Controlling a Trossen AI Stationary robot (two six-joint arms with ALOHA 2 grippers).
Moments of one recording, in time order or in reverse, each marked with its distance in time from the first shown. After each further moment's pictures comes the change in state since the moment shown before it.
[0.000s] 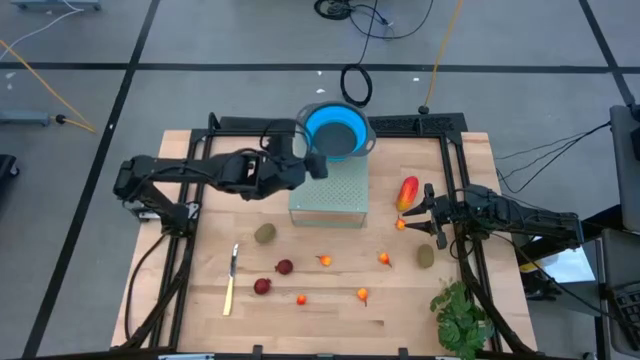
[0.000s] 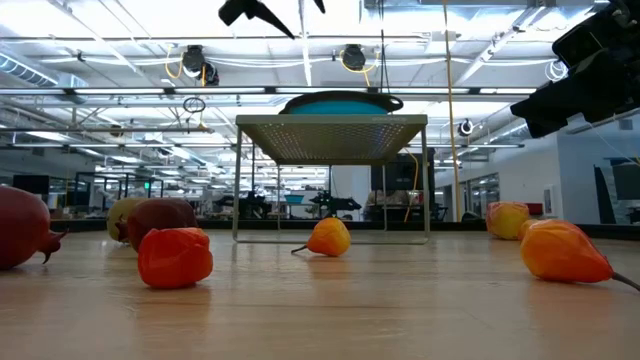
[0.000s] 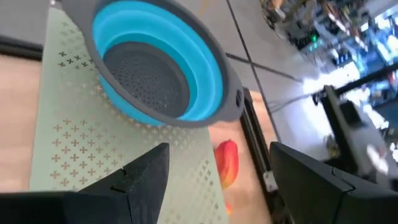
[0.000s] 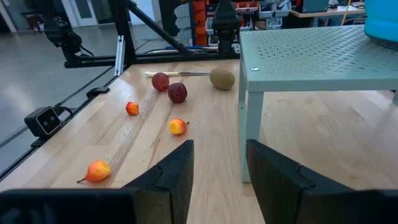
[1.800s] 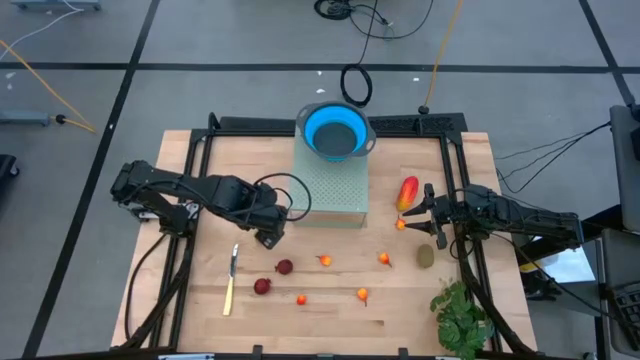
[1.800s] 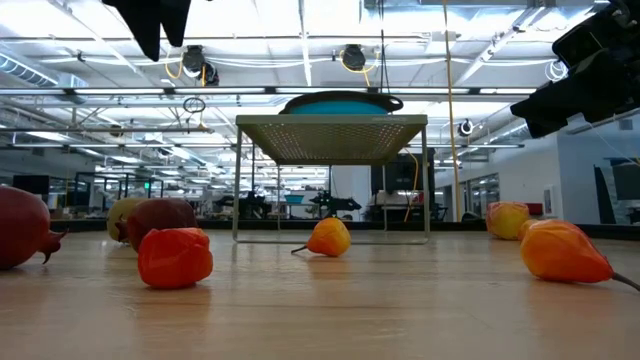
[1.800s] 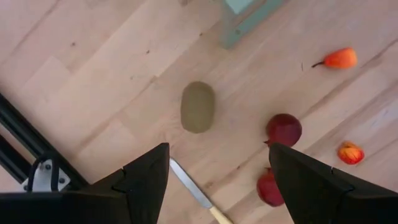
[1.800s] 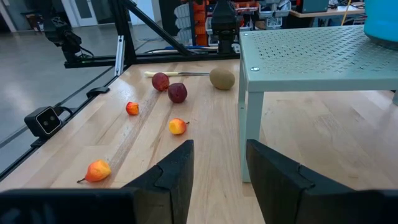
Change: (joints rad) left arm -0.174 0.000 0.000 -0.850 0.521 0.199; right arm 0.000 0.000 0.000 0.000 0.000 0.000
